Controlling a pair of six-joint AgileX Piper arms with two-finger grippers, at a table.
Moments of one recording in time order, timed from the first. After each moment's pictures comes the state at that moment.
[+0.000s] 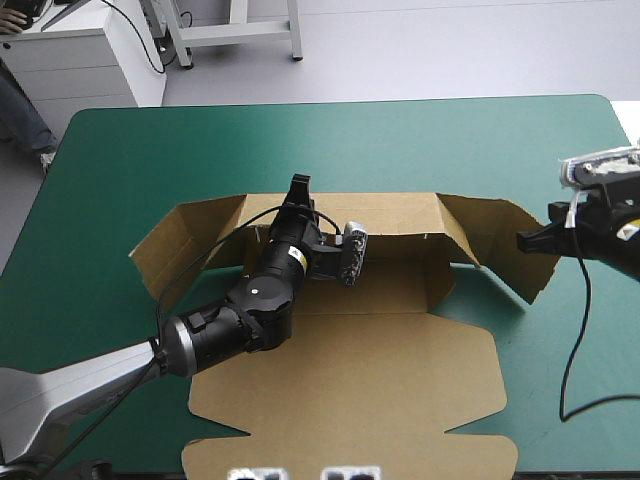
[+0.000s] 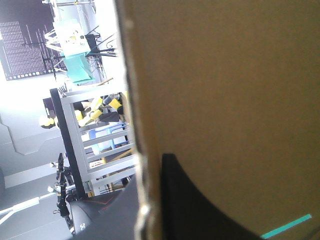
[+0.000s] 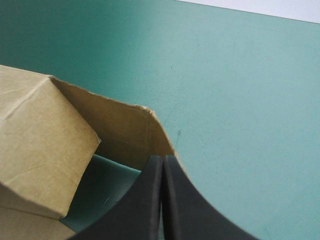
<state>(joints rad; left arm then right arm) -1.01 1.51 -1.11 1.28 0.73 0.08 -0.11 1.00 -1.16 0.27 0.86 -0.38</state>
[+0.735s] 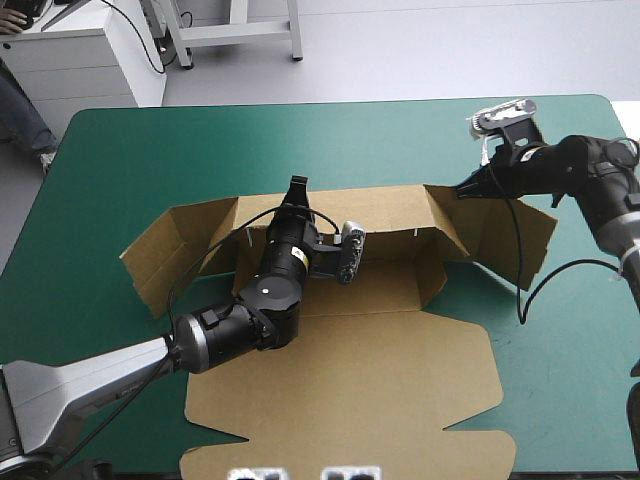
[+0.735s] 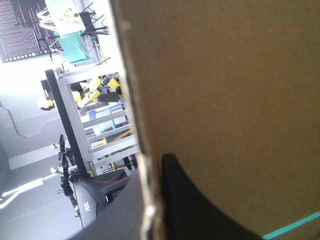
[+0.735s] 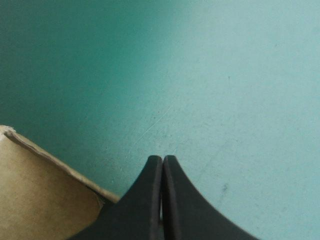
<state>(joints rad) -1.01 1.55 -1.11 1.30 0.79 0.07 0.06 1.52 -1.42 0.29 0.81 -0.44</state>
